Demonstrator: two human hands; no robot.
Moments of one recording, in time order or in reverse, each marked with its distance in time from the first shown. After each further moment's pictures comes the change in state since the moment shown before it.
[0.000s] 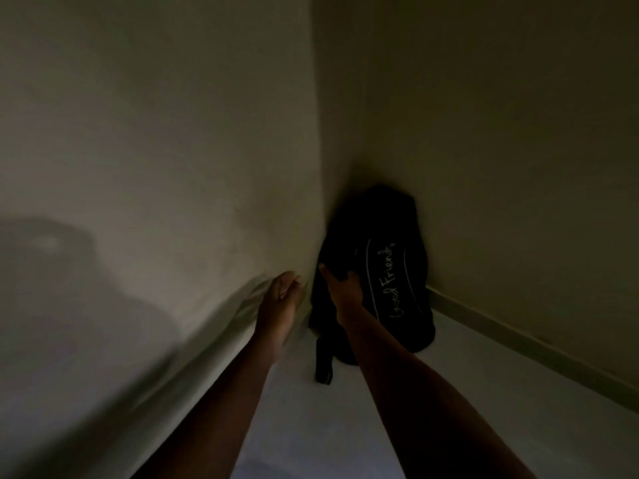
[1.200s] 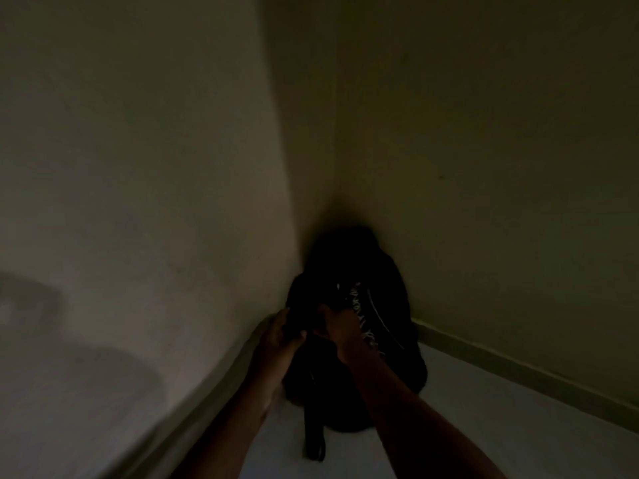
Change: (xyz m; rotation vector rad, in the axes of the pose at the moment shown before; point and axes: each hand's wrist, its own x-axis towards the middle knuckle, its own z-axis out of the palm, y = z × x) left_hand 0.098 -0.034 0.037 0.190 -0.114 0.117; right_hand 0.064 -0.015 -0.010 0.173 -0.104 0.020
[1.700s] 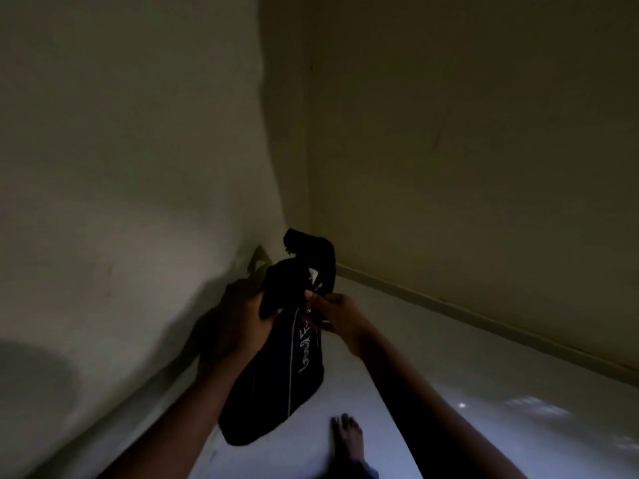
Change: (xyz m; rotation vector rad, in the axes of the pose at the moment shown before) left_hand -0.271 0.204 -0.117 0.461 0.043 0.168; right_hand -0.389 -0.126 -0.069 -0.055 -0.248 -0.021
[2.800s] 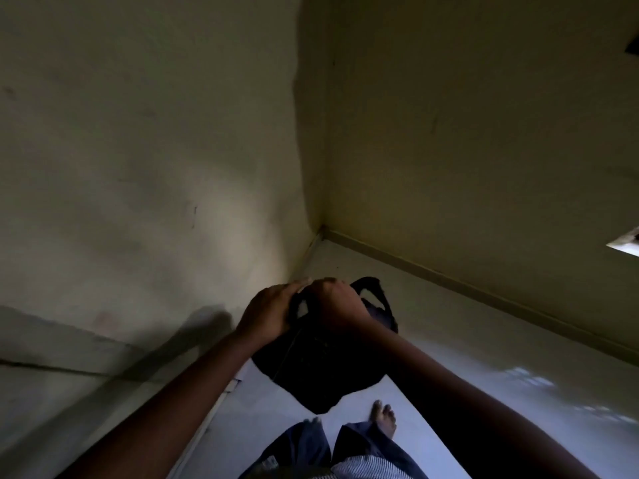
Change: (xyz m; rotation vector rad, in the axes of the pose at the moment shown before) left_hand -0.143 0.015 -0.078 0.296 -0.315 0.296; right_hand -0.141 0.003 0.056 -1.298 -0.079 -0.469
